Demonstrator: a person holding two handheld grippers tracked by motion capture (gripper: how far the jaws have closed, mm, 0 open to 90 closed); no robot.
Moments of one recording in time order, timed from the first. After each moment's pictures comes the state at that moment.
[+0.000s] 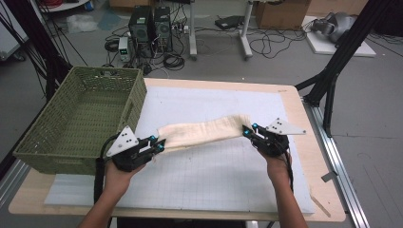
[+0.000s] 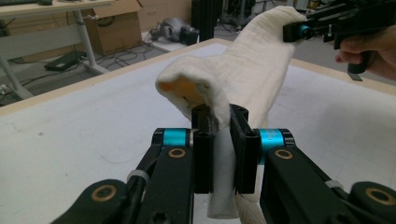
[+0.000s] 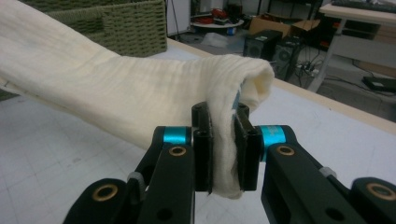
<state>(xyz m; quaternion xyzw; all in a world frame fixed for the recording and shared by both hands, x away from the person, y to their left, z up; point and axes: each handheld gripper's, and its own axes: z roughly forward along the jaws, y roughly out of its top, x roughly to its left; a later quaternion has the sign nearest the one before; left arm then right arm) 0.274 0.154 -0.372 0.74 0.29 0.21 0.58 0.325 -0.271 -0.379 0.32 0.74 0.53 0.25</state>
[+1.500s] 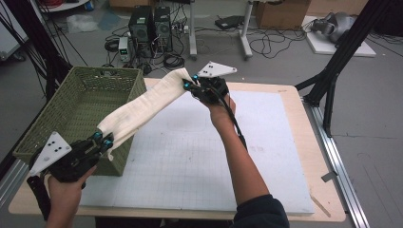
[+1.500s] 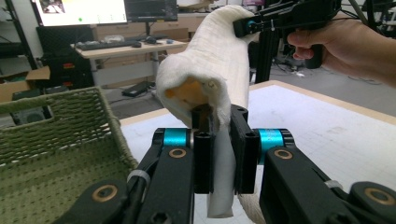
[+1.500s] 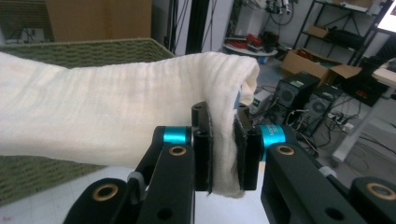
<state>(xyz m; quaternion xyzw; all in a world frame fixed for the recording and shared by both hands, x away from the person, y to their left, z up) 0.220 0.253 -0.331 0.65 0.35 0.32 0.59 0.424 -0.099 -0.282 0.22 0.77 0.54 0.25</state>
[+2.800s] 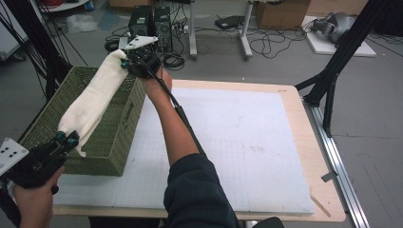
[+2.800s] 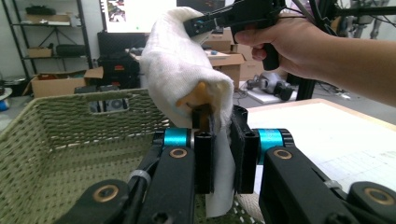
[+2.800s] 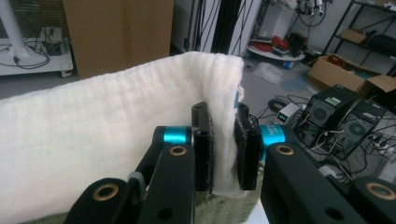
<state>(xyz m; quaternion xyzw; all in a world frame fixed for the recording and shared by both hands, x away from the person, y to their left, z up) 0.202 0.310 -0.328 0.60 0.41 0.37 0.58 0.487 0.079 -0.256 0.19 0.79 0.53 0.23</state>
